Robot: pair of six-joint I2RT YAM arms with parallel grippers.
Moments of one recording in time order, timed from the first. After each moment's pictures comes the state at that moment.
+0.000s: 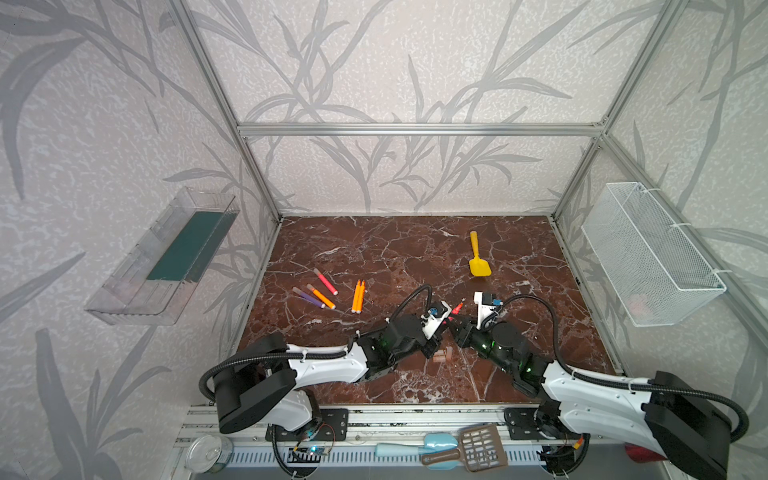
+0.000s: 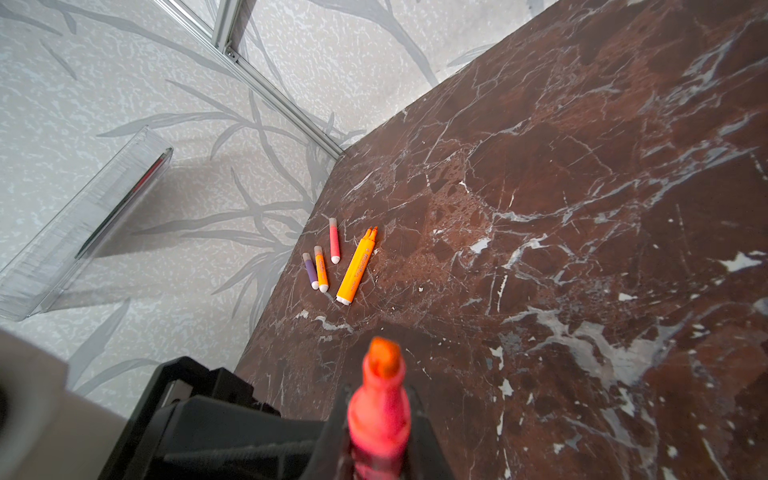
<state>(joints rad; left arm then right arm) -1.06 1.42 0.57 0.48 -0.10 -0.06 0.88 1.05 0.22 0.63 0.12 0.85</state>
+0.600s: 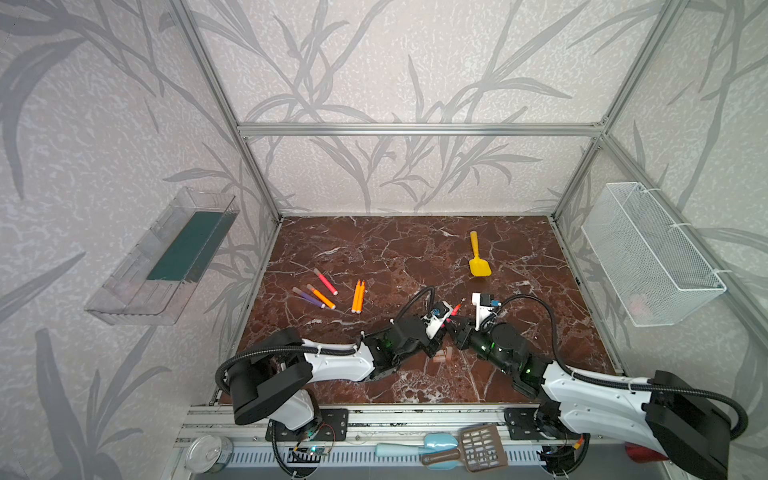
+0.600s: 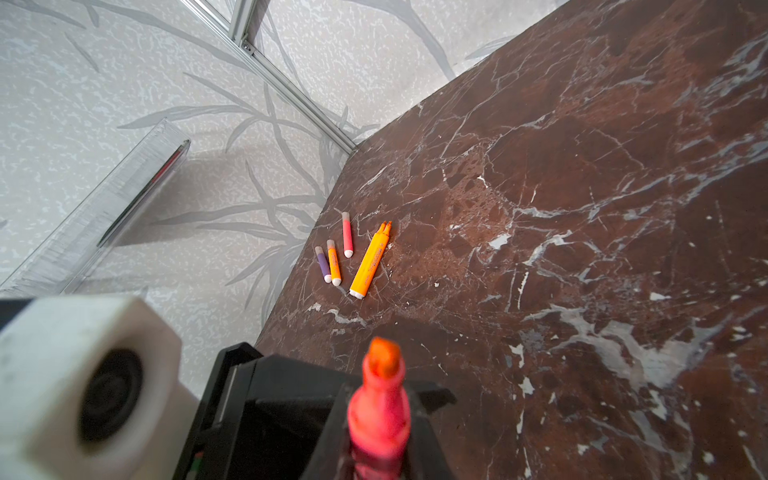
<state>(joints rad) -1.07 1.51 0.58 0.56 -0.16 -0.05 0.90 1.05 0.22 0.65 0.12 0.85</state>
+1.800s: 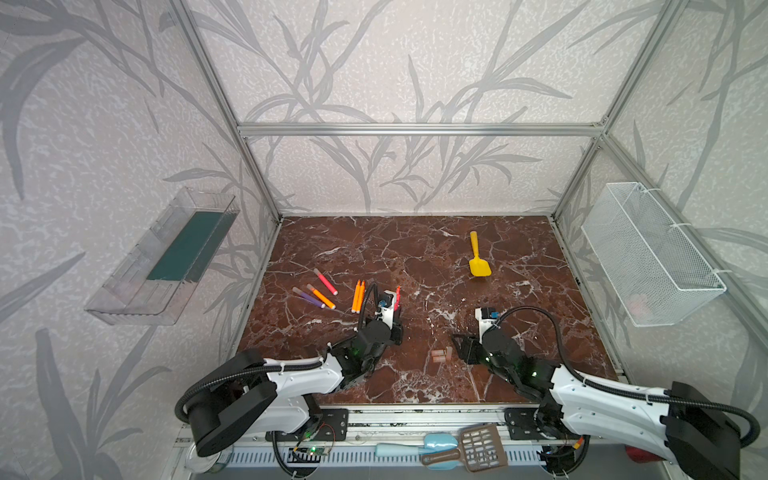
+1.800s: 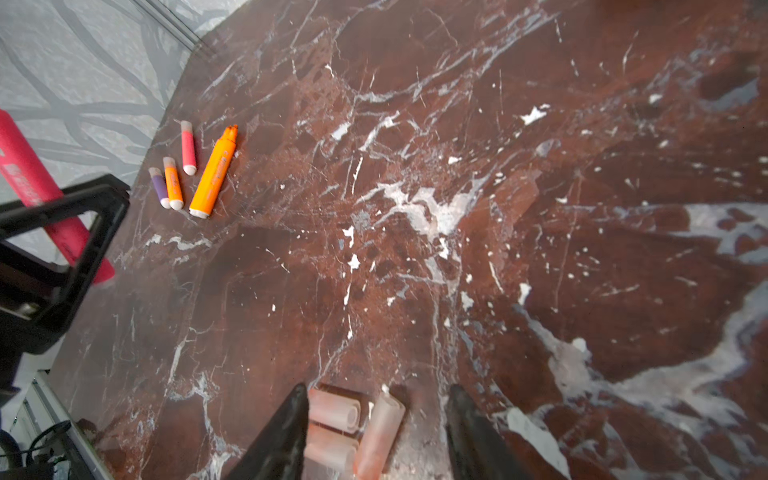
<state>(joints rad) -0.92 1.26 0.31 0.60 -0.49 -0.30 0.94 0.95 0.22 0.10 0.24 0.85</state>
